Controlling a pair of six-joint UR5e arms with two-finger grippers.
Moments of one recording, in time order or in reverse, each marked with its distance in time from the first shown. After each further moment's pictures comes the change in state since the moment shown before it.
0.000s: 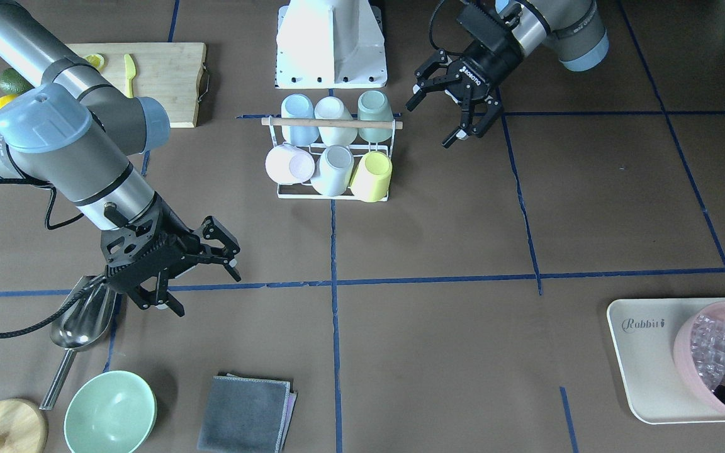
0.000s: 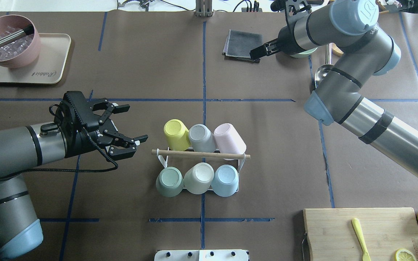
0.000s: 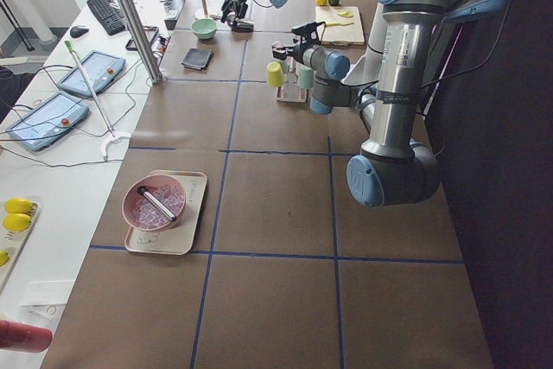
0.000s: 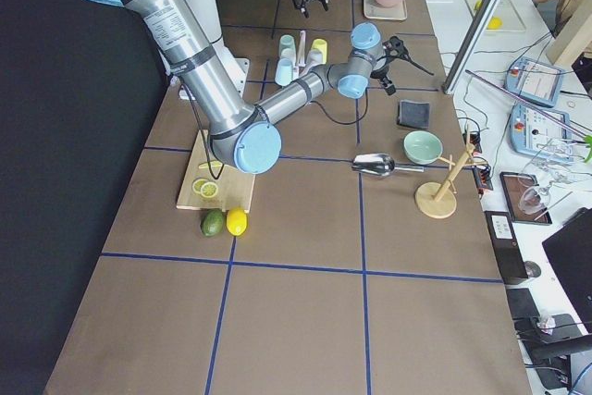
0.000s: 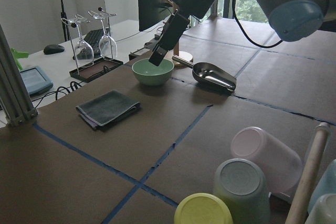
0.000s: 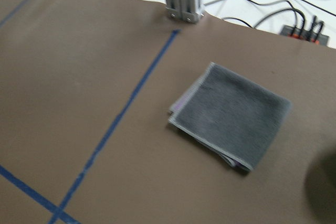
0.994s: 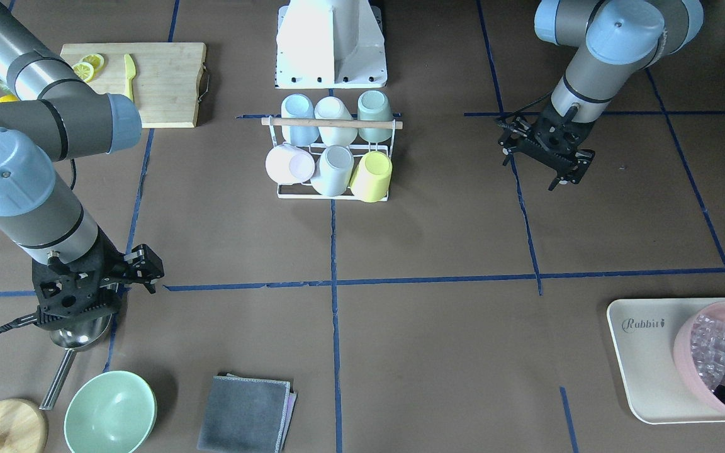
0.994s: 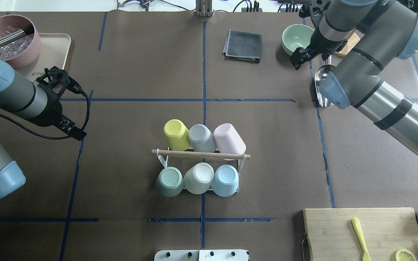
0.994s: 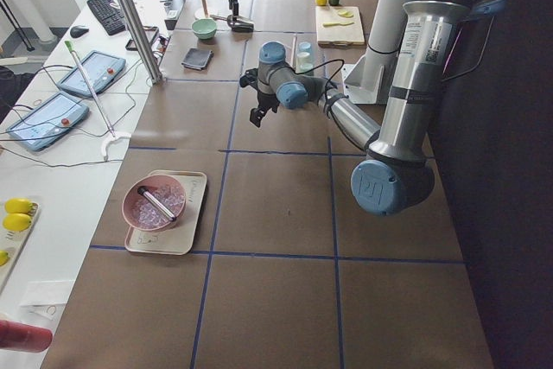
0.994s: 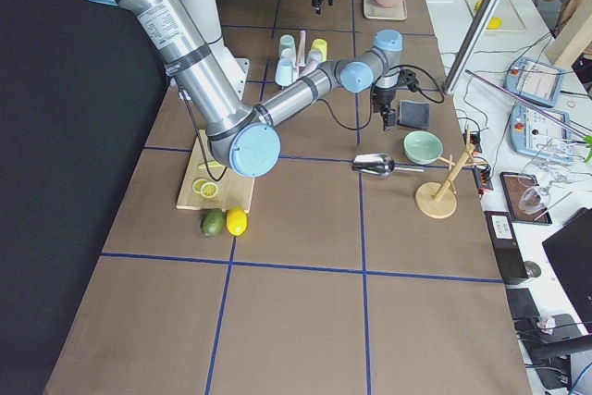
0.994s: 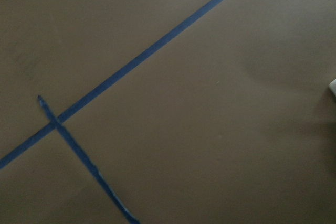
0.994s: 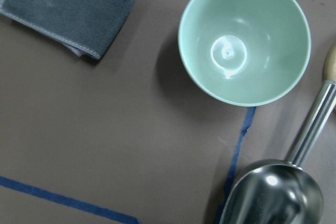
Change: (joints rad) left arm -0.254 -0.041 0.010 0.961 -0.388 0.008; right arm 0.092 -0.013 0.030 -0.539 0.073 -0.226
